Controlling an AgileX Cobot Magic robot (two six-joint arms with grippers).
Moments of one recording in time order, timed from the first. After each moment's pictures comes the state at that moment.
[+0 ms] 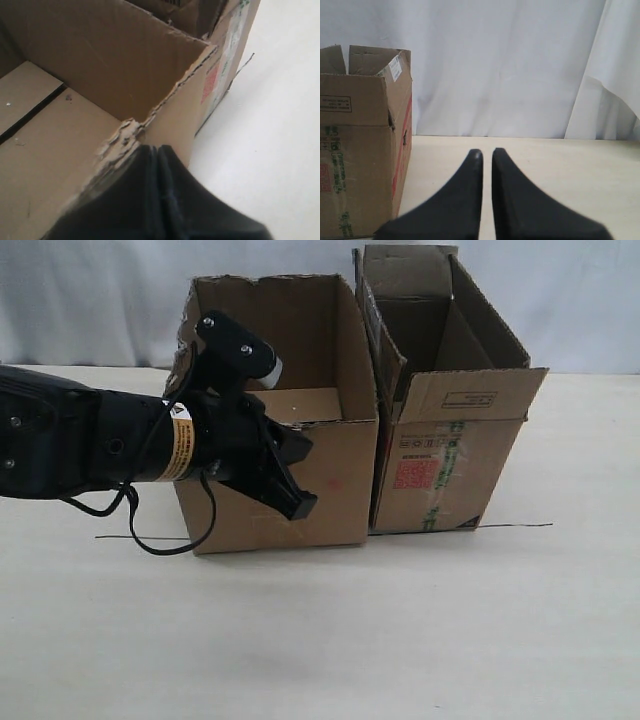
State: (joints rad) left arm -0.64 1.60 -0.88 1.39 -0.16 -1.22; right arm 0.02 0.00 0.00 0.01 0.08 -0.11
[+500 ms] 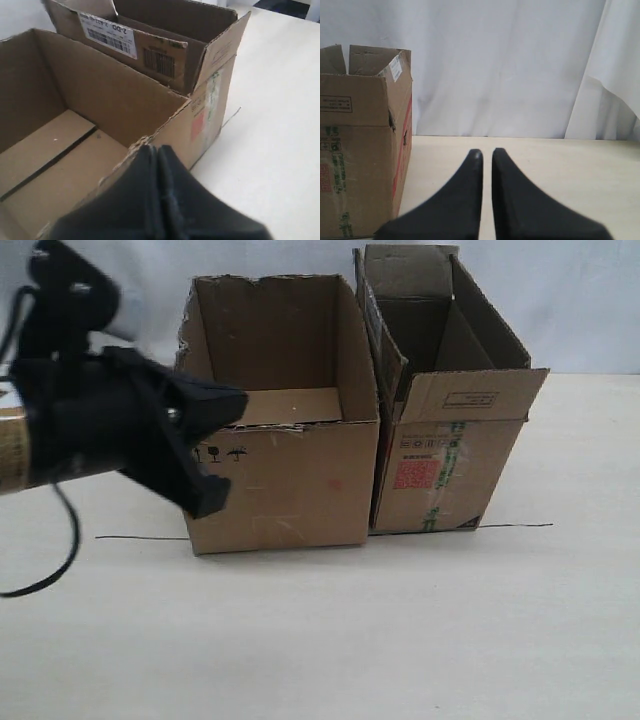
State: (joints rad) left arm -0.64 1.15 -0.68 1.36 -0.12 -1.24; right arm 0.02 0.00 0.00 0.01 0.08 -0.11
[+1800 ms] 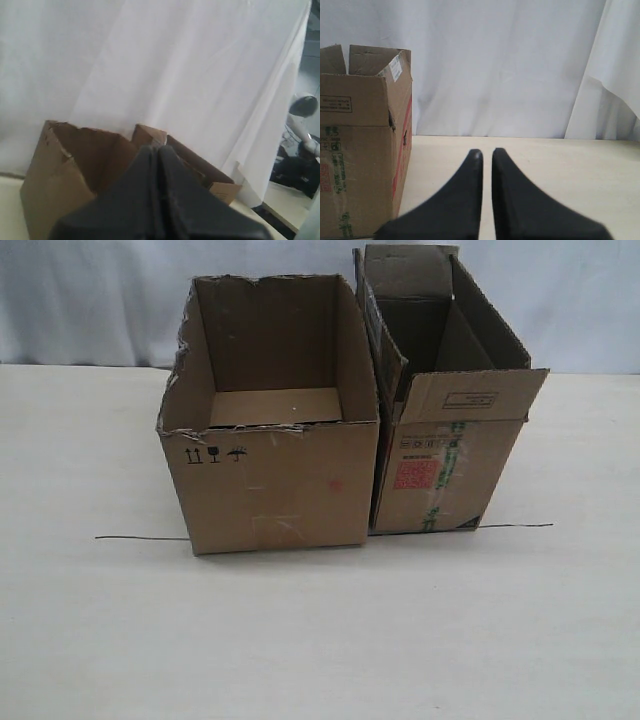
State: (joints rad) left arm -0.60 0.04 -0.24 0.98 0.18 -1.36; right arm 0.02 0.00 0.00 0.01 0.08 -0.11
